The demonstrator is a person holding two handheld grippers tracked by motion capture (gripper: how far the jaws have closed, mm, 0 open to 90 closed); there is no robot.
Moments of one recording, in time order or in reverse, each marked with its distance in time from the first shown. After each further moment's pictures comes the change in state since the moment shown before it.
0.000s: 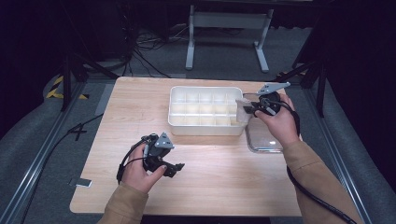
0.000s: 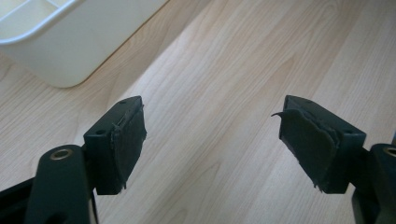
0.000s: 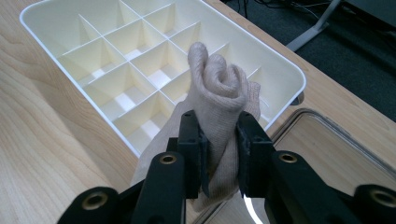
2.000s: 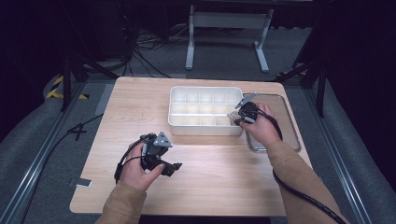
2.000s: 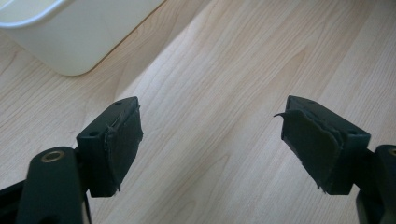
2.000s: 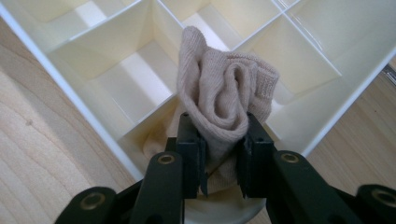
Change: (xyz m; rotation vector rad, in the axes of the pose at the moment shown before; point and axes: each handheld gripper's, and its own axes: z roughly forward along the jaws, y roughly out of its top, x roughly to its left) left arm 0.006 0.000 0.003 0.036 0.004 -0.001; right arm 0.014 -0.021 0.079 0.292 -0.009 -0.083
